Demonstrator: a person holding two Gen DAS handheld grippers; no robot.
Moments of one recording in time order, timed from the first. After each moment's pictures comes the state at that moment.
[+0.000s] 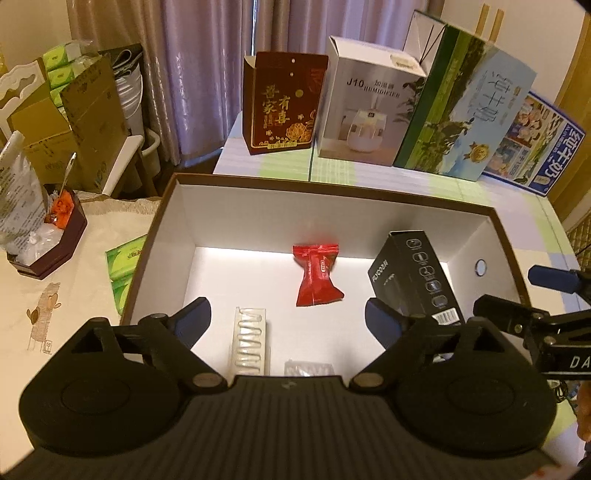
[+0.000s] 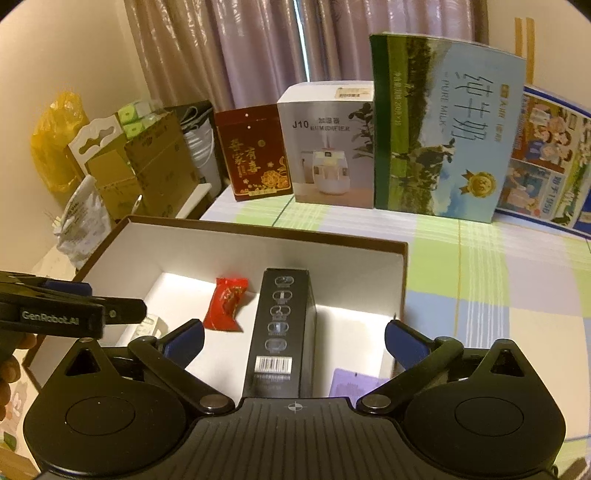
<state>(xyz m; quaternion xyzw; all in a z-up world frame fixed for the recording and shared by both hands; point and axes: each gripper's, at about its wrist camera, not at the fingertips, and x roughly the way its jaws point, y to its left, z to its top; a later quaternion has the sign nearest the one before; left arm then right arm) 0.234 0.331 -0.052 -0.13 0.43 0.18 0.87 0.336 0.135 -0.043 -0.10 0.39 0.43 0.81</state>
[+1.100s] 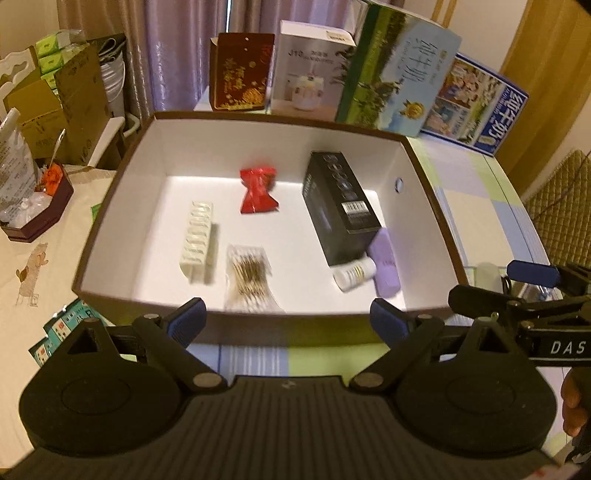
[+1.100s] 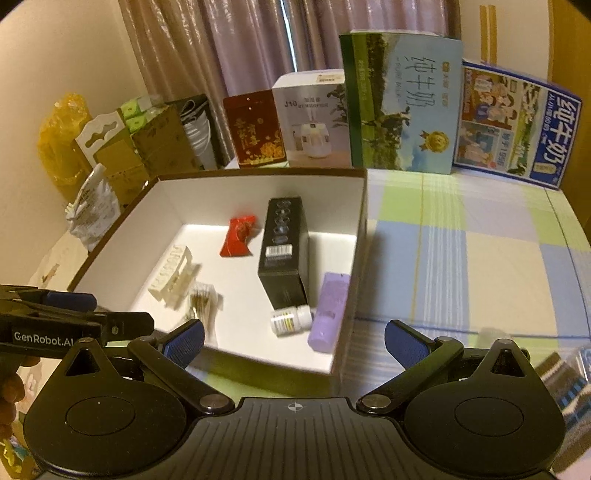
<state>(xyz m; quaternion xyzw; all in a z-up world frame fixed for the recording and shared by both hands) 0.142 0.236 -0.040 -0.14 0.45 0.14 0.87 0.253 0.039 -0.026 -0.09 0.41 0.41 0.81</state>
